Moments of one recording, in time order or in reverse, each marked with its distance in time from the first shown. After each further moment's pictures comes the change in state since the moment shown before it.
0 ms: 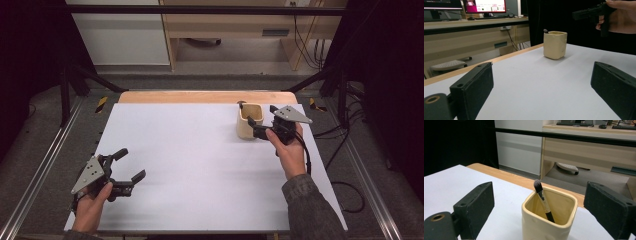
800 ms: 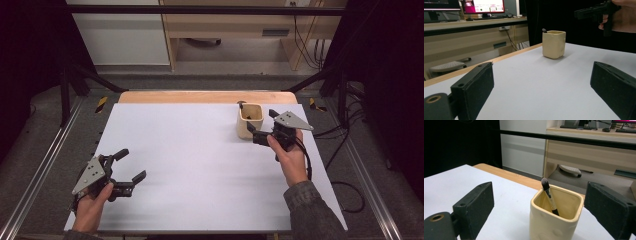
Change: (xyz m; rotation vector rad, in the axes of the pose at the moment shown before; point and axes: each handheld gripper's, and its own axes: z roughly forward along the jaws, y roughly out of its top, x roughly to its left) left arm -0.001 0.000 0.001 -0.001 -0.011 0.014; right arm 0.010 -0.005 -0.013 -0.019 0.023 -0.011
